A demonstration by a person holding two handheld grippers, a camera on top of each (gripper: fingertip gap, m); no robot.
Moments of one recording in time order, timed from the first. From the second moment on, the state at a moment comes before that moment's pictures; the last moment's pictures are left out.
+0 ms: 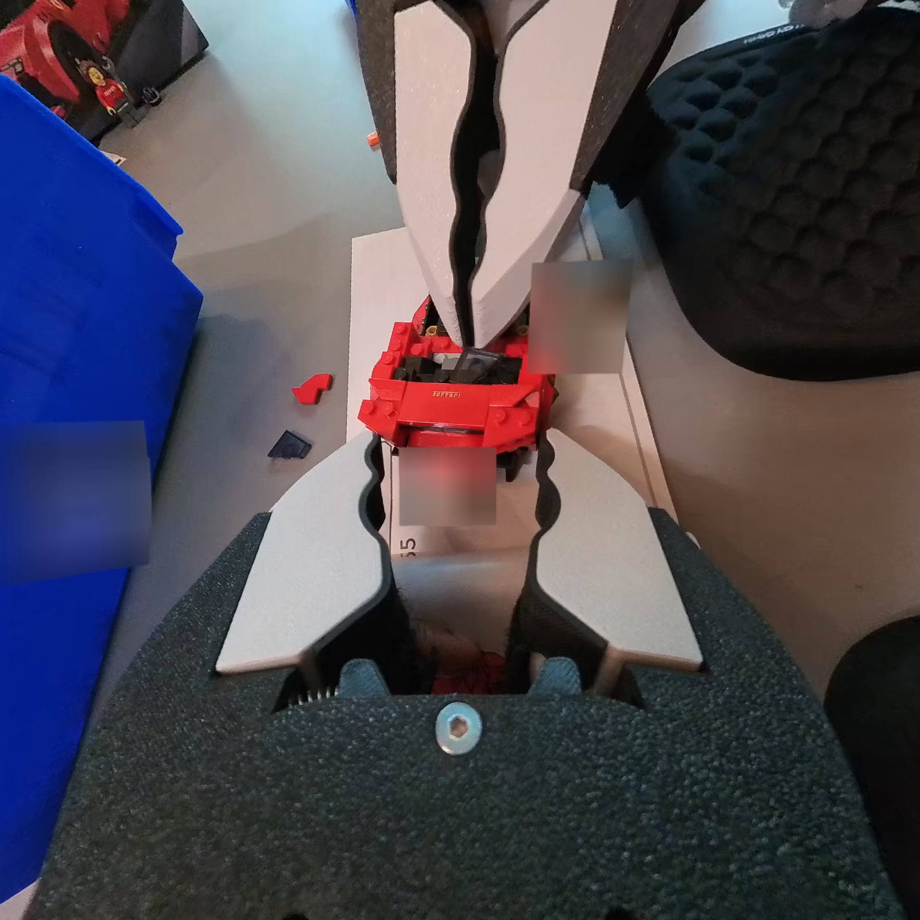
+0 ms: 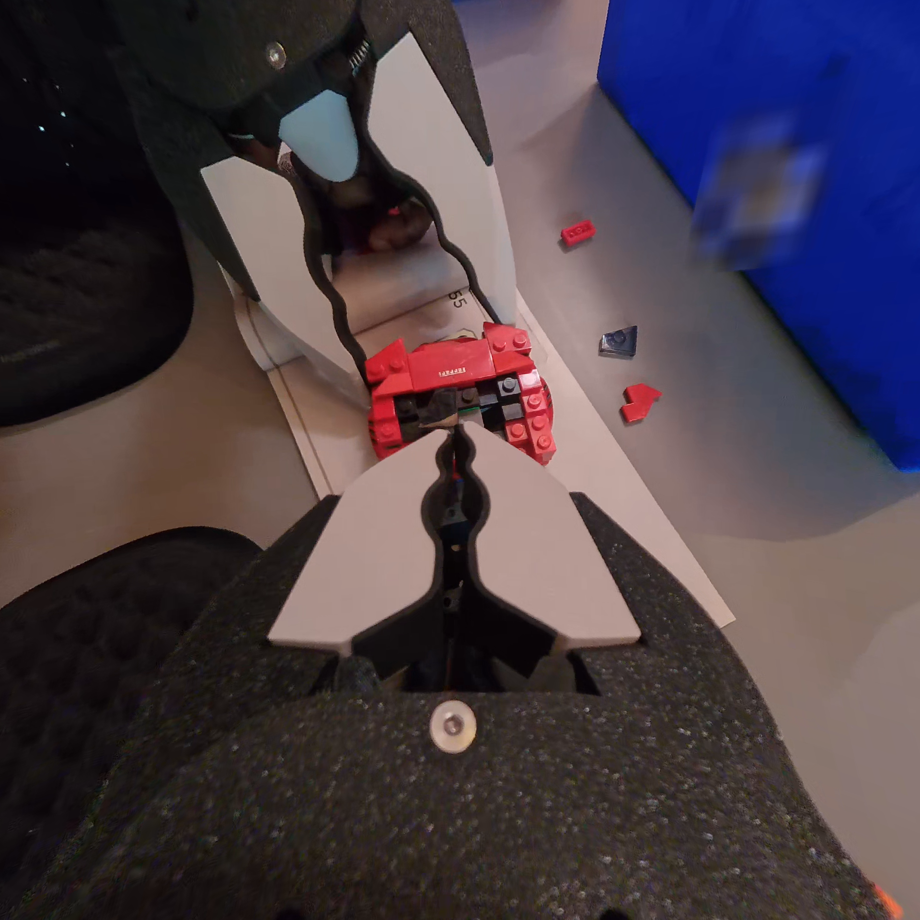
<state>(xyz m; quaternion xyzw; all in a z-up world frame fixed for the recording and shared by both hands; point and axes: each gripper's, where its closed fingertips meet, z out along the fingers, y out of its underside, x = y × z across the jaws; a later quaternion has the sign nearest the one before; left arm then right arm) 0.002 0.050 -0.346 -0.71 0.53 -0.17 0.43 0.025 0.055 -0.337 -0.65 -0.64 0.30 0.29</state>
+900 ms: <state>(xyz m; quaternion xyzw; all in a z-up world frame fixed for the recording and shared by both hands) 0.002 0.050 -0.348 -0.71 0.54 -0.16 0.43 0.022 0.058 -0.340 -0.65 -0.64 0.29 0.28</state>
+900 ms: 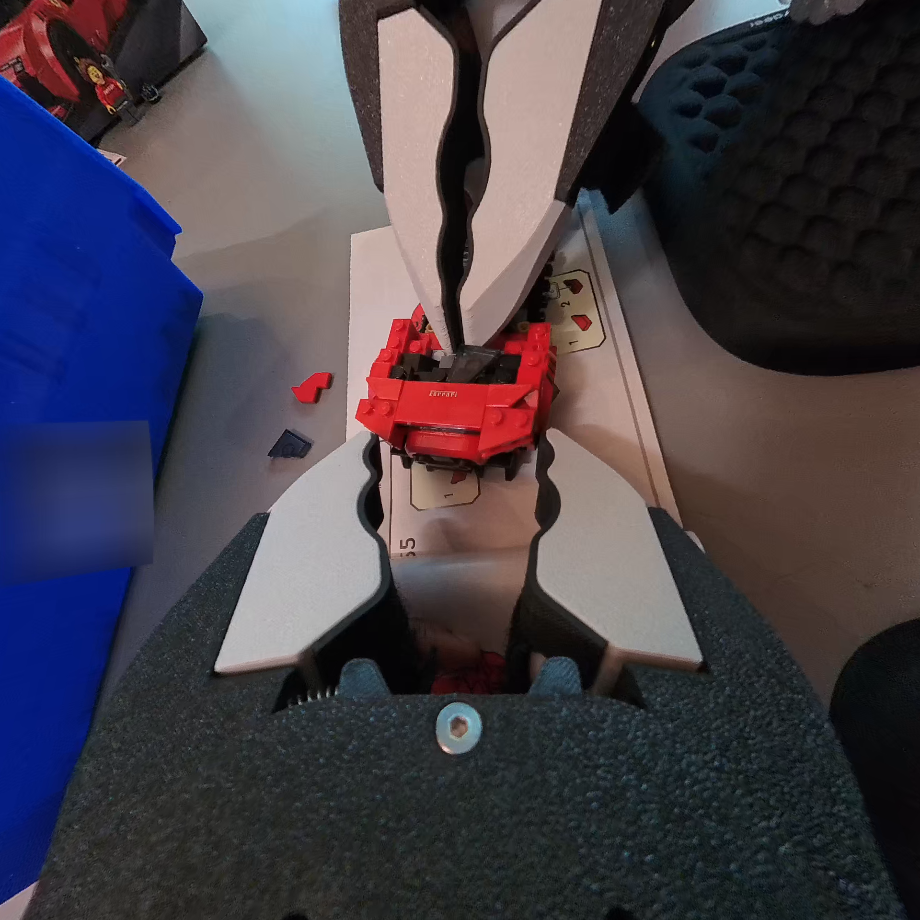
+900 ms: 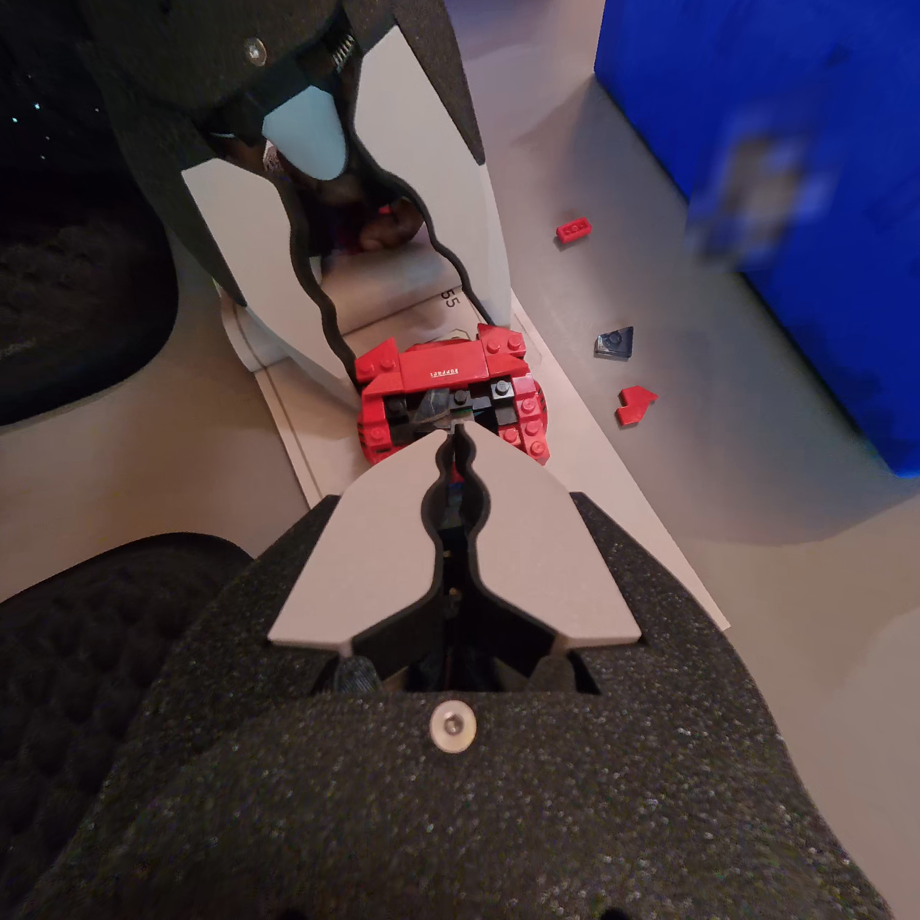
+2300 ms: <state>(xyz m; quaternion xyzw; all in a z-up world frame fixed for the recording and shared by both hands) 0.009 0.049 -0.329 -0.73 0.50 -0.20 0.43 0.025 0.055 -0.337 -0.65 -0.63 0.32 0.28</state>
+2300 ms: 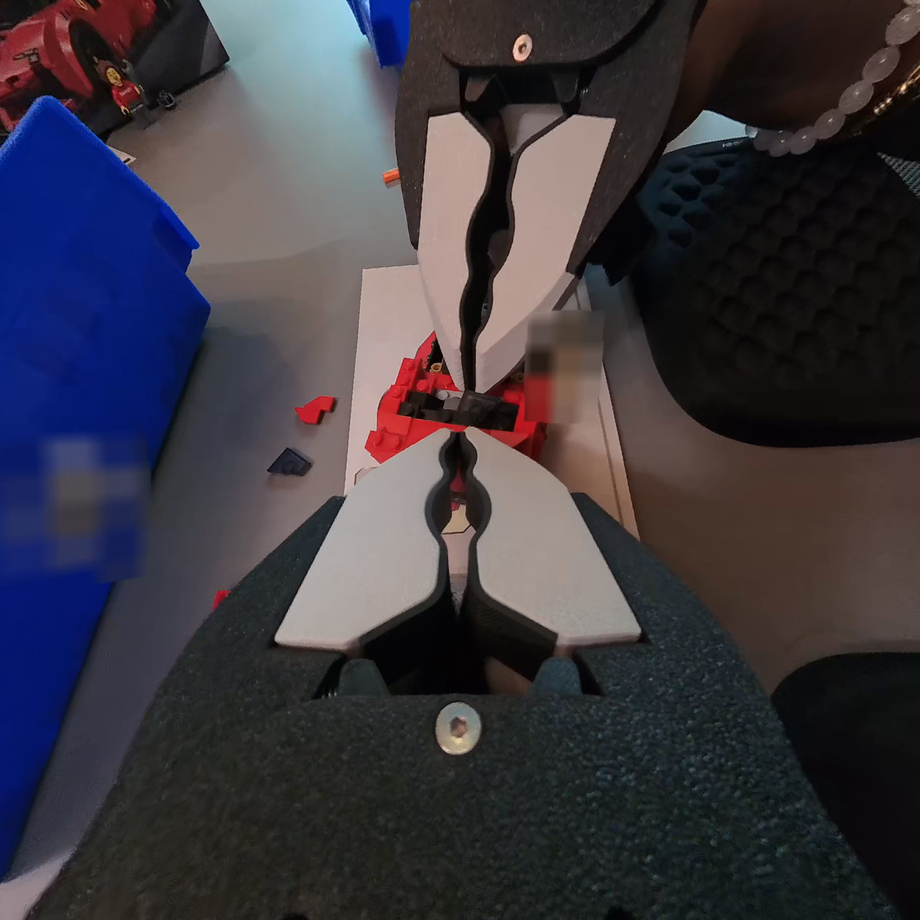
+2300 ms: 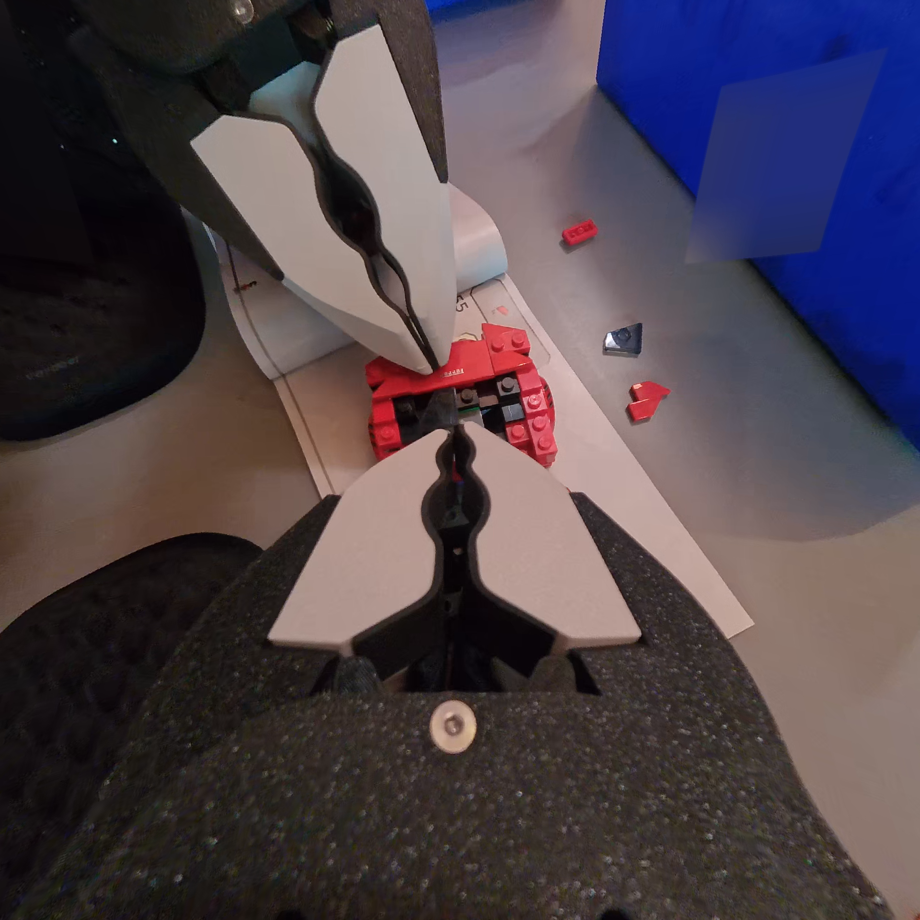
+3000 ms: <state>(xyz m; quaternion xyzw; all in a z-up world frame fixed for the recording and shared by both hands) 0.009 0.050 -0.330 -0.73 0.49 -0.21 0.43 0.024 0.057 -0.338 -0.66 -0.63 0.32 0.28</state>
